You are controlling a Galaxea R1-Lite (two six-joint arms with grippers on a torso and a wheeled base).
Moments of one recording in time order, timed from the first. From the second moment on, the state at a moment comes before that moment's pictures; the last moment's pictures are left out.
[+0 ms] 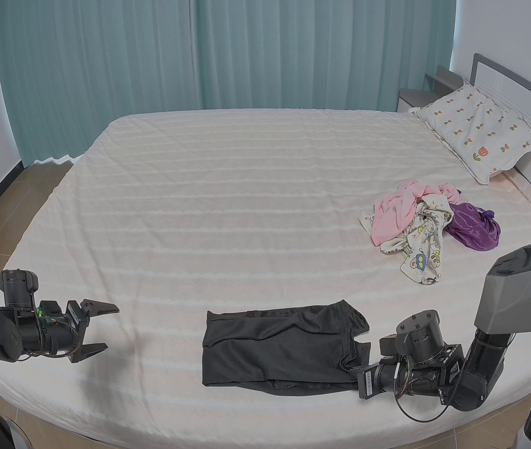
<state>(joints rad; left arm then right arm) 0.26 1.92 -0.35 -0.77 -0.67 -0.81 0.58 2.19 -0.35 -1.09 0.02 0.30</state>
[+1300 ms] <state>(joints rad) 0.26 1.92 -0.35 -0.77 -0.67 -0.81 0.45 2.32 -0.83 -0.91 0.10 0.52</state>
